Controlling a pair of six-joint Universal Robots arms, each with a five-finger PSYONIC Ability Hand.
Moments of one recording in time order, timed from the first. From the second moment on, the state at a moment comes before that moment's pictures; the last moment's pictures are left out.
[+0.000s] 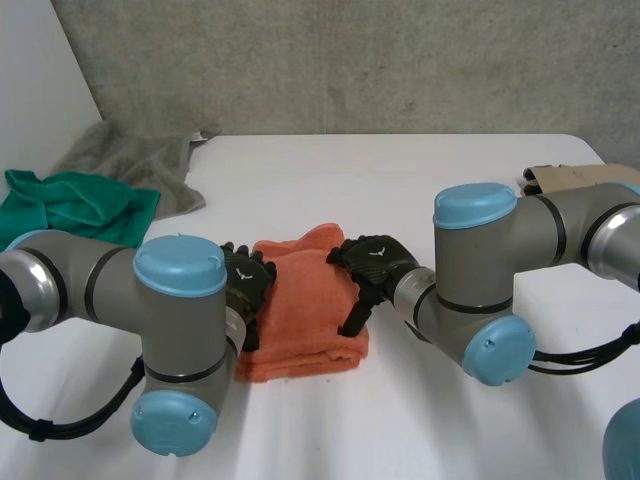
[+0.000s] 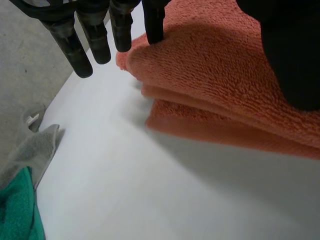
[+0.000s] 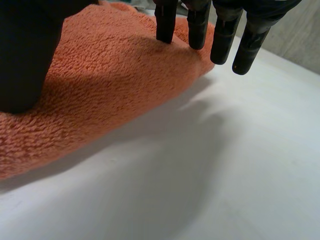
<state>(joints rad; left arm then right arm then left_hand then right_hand) 4.07 -2.21 -1.46 3.26 -1.84 3.70 2.16 -0.75 1.08 0.13 1.41 2.93 0.20 0.20 0.21 0.20 0.04 0.18 0.22 0.21 0.23 0.06</state>
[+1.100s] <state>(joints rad) 4.23 -1.83 -1.44 3.14 -1.20 3.42 2.39 -0.78 1.46 -0.52 1.57 2.61 0.20 0.20 0.21 0.20 0.04 0.18 0.22 0.22 0.23 0.06</state>
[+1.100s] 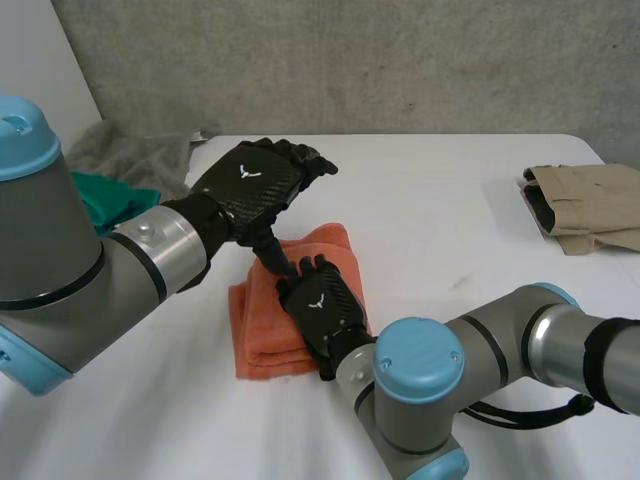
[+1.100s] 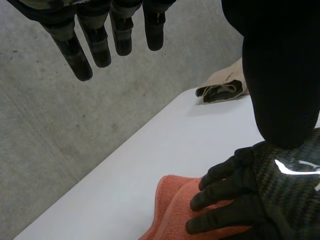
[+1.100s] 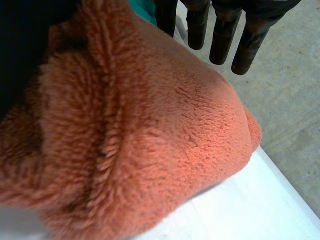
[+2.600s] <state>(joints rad) 4.23 -1.82 -1.44 3.14 -1.20 3.41 1.47 -0.77 0.96 -0.96 0.99 2.93 0.20 0.20 0.21 0.20 0.04 0.90 1.16 1.16 1.18 0.90</state>
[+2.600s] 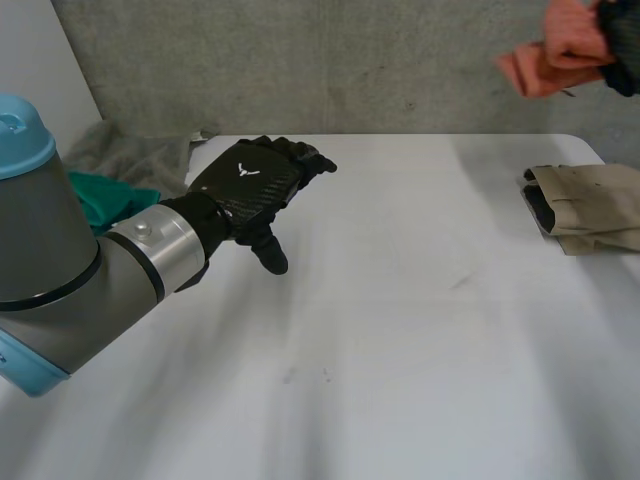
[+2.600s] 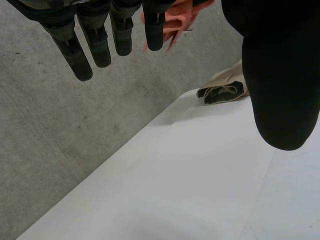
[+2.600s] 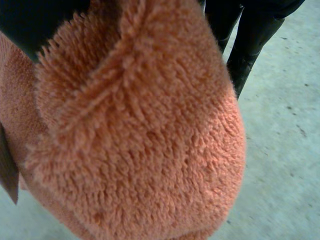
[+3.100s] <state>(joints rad) 4.22 -1.85 -1.46 3.14 -1.20 3.41 1.15 -0.46 1.04 -1.00 0.71 2.92 0.20 0.20 0.21 0.20 0.04 0.75 0.90 0.90 0.92 0.74</state>
